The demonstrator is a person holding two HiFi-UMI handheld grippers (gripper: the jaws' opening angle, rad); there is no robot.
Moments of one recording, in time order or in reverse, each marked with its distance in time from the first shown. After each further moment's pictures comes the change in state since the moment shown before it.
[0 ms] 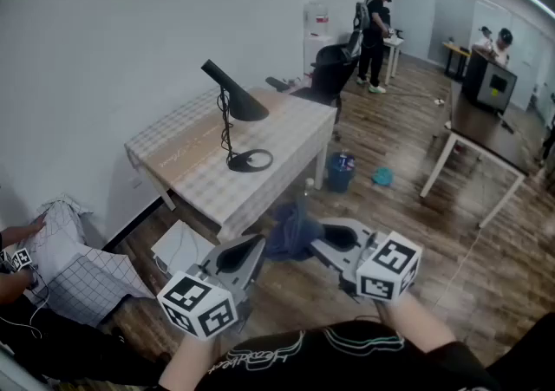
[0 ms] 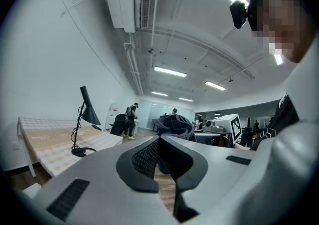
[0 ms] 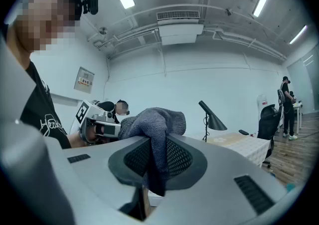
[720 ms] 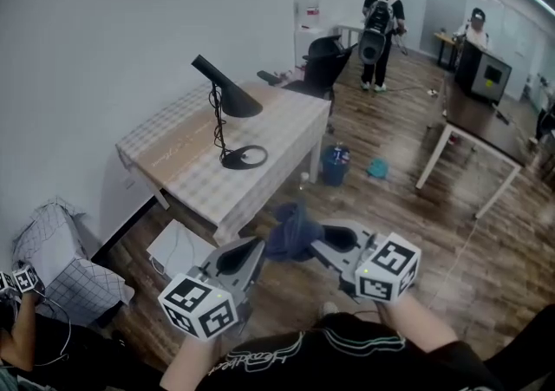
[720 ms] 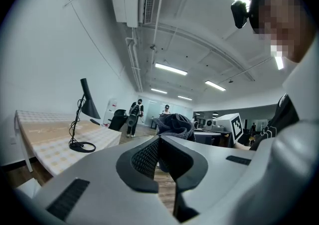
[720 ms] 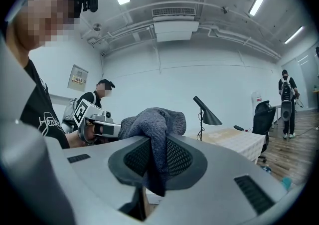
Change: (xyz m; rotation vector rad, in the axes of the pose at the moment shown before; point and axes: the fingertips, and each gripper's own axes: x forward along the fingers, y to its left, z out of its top) left arm 0.008 0.014 -0.023 -0.033 0.031 -0.021; right arm 0.006 -0.011 -0.022 0.025 0.028 -0.046
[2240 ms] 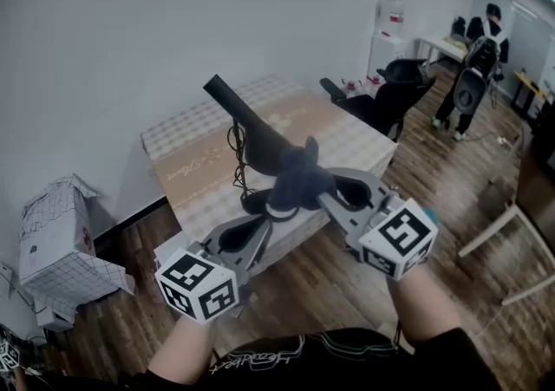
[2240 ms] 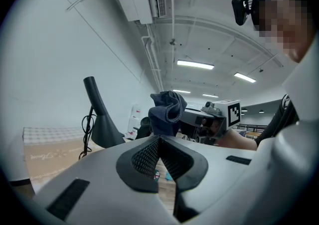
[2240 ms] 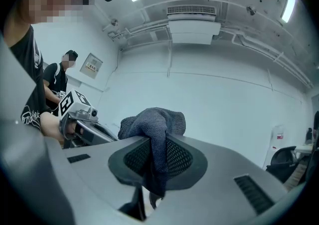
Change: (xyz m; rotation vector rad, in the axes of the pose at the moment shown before) left arm 0.238 0.248 0.096 0.017 -0.021 0.282; right arm 0.222 -0.320 0.118 -0.304 -0.066 0.154
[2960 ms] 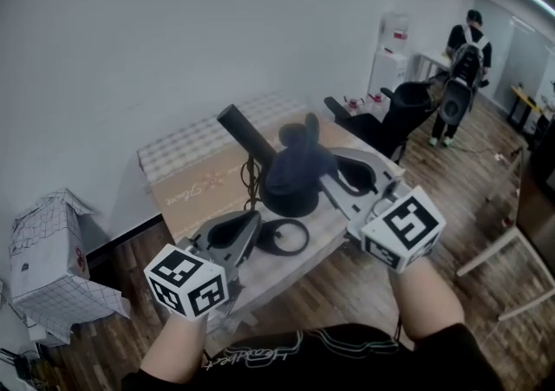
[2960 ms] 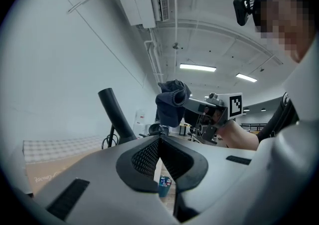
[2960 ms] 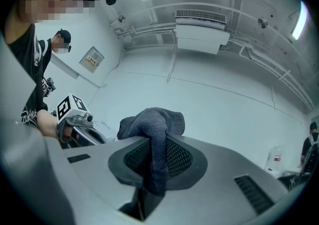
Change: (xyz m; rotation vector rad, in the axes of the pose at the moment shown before) left arm 0.023 0.115 0.046 0.032 -0.045 0.020; right arm 0.102 -0.058 0.054 -0.133 -0.075 -0.041
